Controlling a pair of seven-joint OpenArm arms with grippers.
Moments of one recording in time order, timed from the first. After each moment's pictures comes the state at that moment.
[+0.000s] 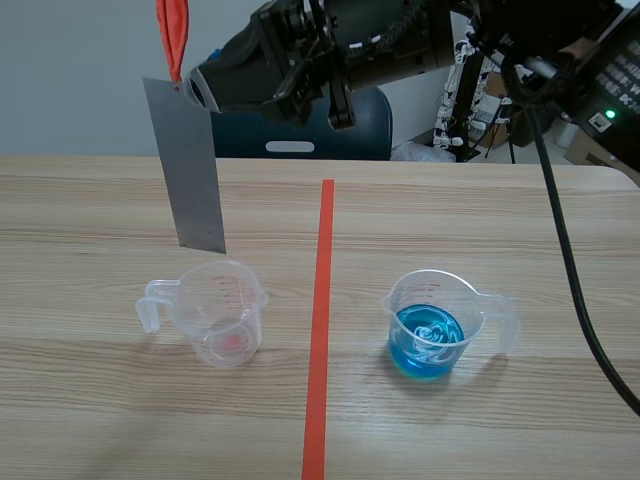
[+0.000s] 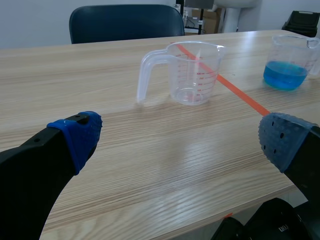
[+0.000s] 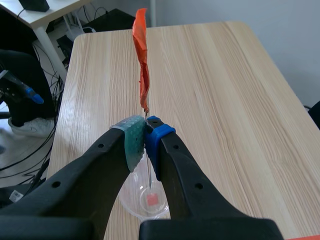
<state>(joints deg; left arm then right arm) 45.6 -24.0 -5.9 59.3 5.2 -24.1 -84.1 32.6 20.7 -33.9 94.1 55.0 42.9 -41.6</state>
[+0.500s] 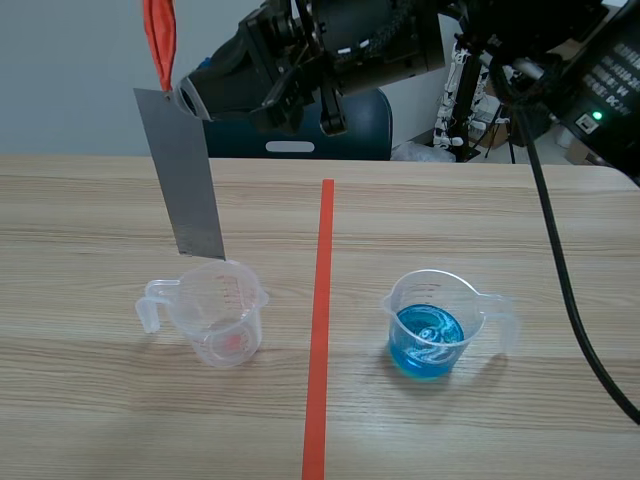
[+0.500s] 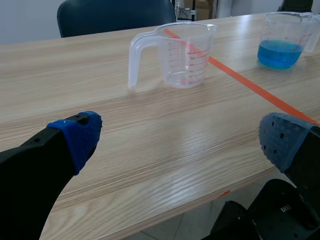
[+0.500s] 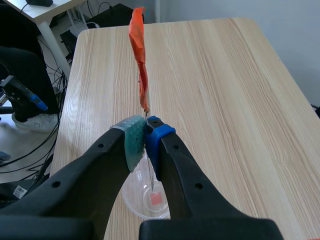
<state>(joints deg) 40.6 -22.4 -5.9 50.1 12.9 -21.2 -89.0 32.6 19.5 -34.3 94.1 54.8 42.9 -43.1</state>
